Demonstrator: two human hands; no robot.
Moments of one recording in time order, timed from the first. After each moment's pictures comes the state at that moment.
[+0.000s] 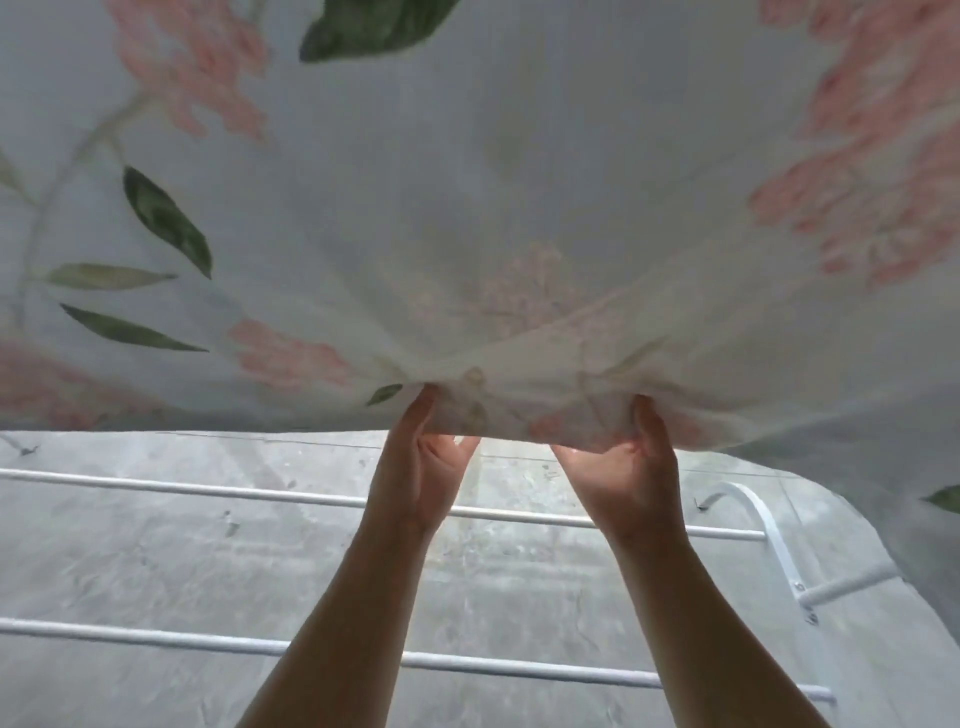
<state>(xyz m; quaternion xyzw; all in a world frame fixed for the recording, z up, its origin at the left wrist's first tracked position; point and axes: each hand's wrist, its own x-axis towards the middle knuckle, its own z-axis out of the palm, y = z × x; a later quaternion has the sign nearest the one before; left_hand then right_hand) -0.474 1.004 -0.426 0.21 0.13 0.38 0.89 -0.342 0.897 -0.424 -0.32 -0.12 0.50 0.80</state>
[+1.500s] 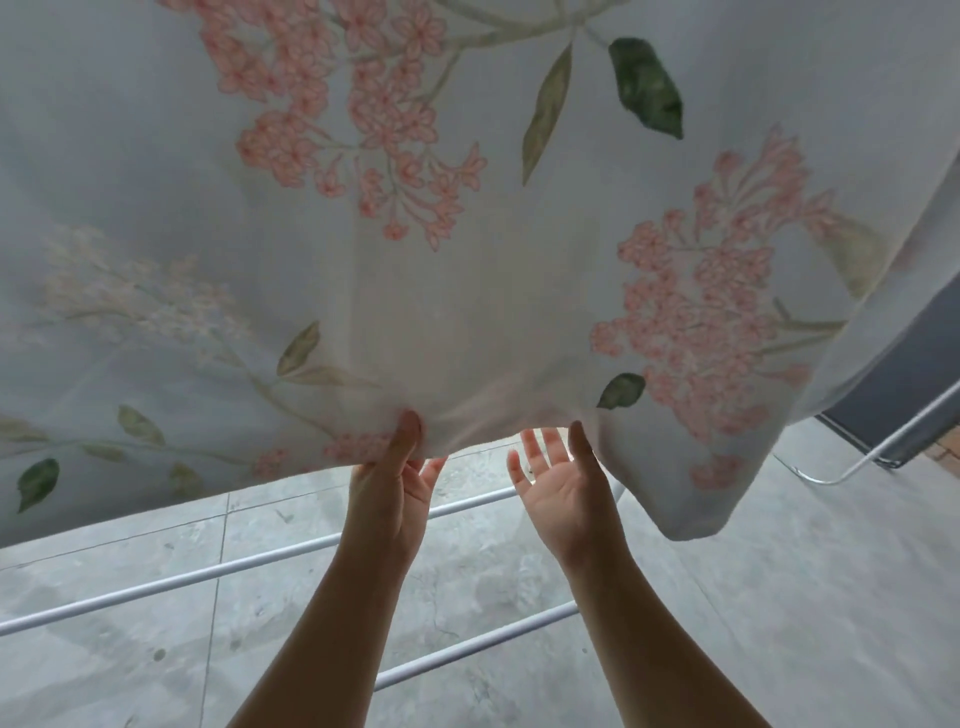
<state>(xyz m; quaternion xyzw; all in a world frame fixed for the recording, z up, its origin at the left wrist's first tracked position) -0.357 0.863 -0.440 0.30 0.13 0.30 0.90 -0.266 0.737 -0.453 -0.30 0.02 0.34 0.89</state>
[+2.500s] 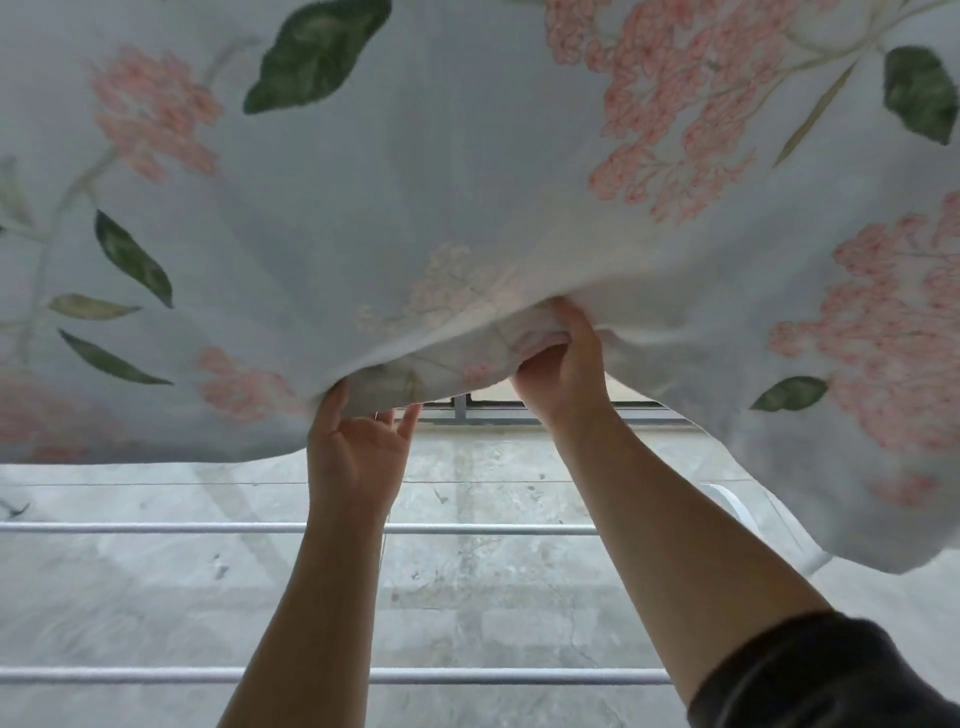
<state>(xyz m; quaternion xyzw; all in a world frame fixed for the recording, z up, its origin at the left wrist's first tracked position) -0.498 1.003 -0.412 0.23 0.09 0.45 0.86 -0.326 0.939 -0.365 -0.17 -0.12 0.47 0.86</state>
